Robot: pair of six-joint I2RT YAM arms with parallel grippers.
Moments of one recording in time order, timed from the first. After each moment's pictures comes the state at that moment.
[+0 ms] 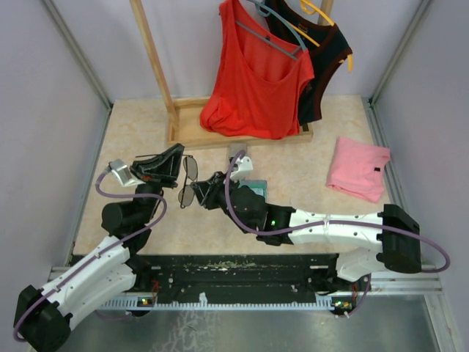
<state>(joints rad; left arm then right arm) -0.61 0.72 0.38 1.01 -0.08 -0.39 1.31 1.36 0.97 0.33 0.61 0.74</state>
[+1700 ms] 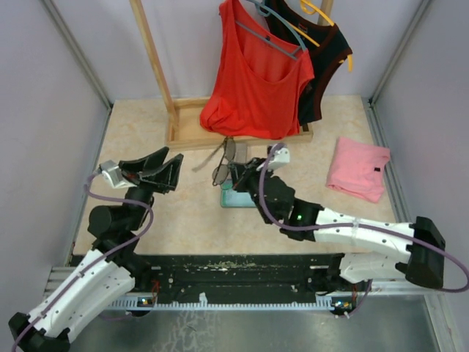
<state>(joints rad) -0.61 0.55 0.43 0.68 -0.10 -0.39 1.20 1.20 0.89 0.29 0.73 0.67</state>
